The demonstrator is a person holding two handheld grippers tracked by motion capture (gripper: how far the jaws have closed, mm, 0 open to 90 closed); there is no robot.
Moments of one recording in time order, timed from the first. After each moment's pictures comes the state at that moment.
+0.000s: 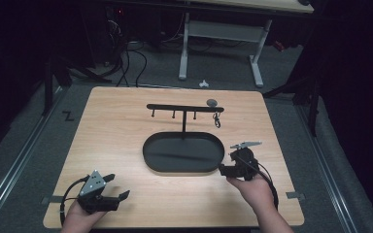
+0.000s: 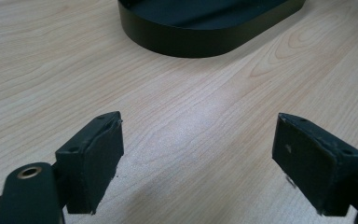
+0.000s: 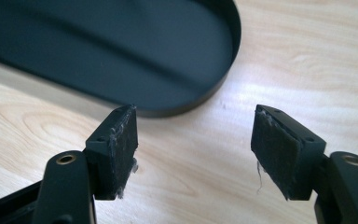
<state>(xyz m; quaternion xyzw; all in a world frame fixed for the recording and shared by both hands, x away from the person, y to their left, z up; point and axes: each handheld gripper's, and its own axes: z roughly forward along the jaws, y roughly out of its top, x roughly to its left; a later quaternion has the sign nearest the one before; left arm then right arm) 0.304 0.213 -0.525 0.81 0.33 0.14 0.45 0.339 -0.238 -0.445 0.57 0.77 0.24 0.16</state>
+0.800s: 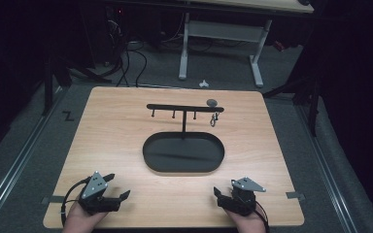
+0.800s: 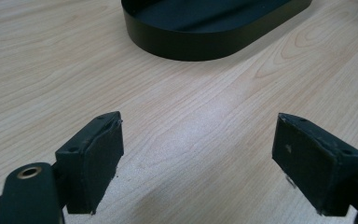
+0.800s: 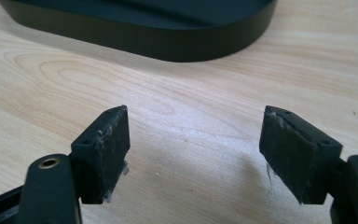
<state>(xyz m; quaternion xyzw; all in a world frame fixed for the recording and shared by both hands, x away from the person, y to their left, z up) 0.300 0.208 -0.524 0.81 0.33 0.17 0.45 0.267 -0.239 -0.523 0.53 0.74 0.36 0.23</state>
